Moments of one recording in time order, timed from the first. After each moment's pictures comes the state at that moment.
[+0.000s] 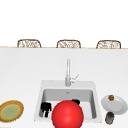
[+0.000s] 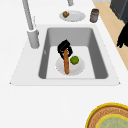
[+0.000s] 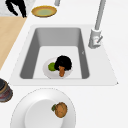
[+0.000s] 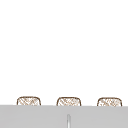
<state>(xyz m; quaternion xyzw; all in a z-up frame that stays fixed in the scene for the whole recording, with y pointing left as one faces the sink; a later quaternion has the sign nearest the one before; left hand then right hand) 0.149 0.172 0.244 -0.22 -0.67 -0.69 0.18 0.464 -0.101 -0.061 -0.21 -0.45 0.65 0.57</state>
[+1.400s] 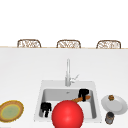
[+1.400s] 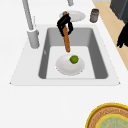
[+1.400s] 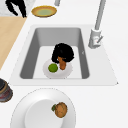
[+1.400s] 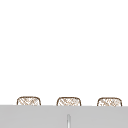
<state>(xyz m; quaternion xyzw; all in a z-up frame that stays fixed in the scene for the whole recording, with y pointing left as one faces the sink) 0.149 0.172 0.244 -0.22 -0.67 -0.69 0.18 0.463 -0.182 0.098 -0.21 -0.45 0.65 0.57</state>
